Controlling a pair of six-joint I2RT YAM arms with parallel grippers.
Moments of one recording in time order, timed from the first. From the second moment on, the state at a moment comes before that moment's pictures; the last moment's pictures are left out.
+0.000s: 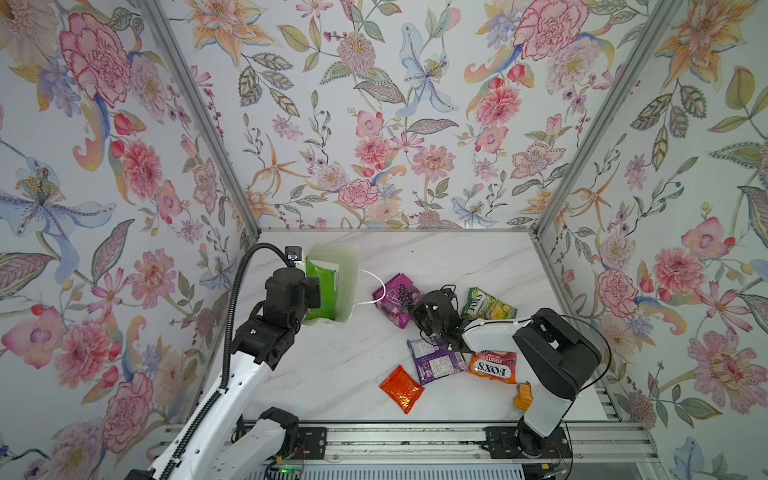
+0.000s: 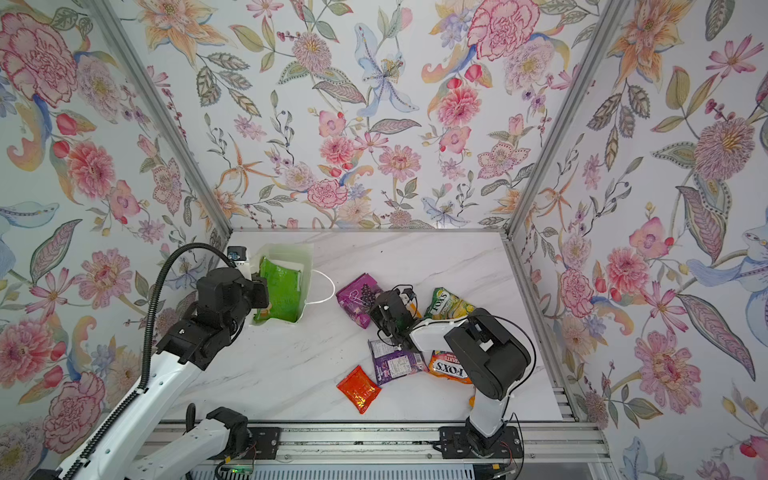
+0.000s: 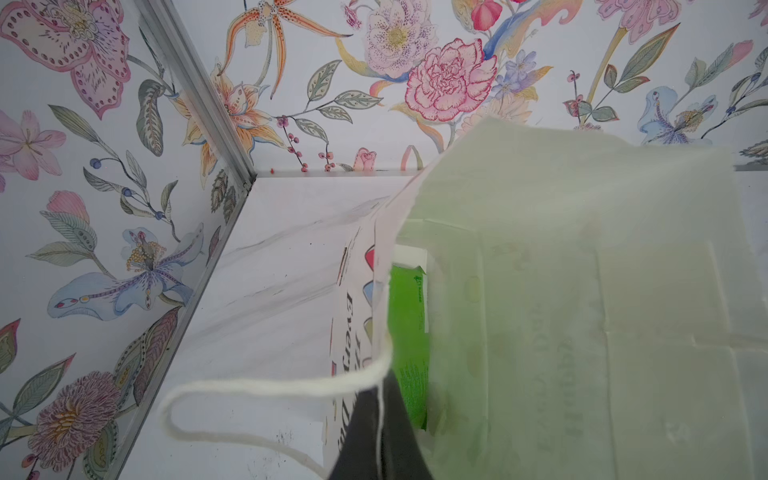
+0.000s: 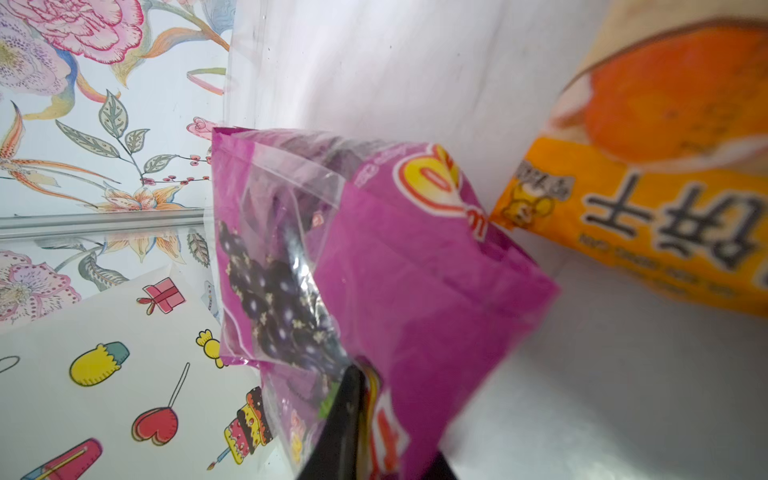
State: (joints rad) left arm -0.36 0.93 0.96 -0.48 -0.37 -0.13; right arm 0.72 1.77 0.79 0.35 0.09 1.37
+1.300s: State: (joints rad) left arm -0.35 1.09 1.18 -0.64 -0.22 -0.19; right arm 0.70 1.15 0.77 -0.10 0.02 0.87
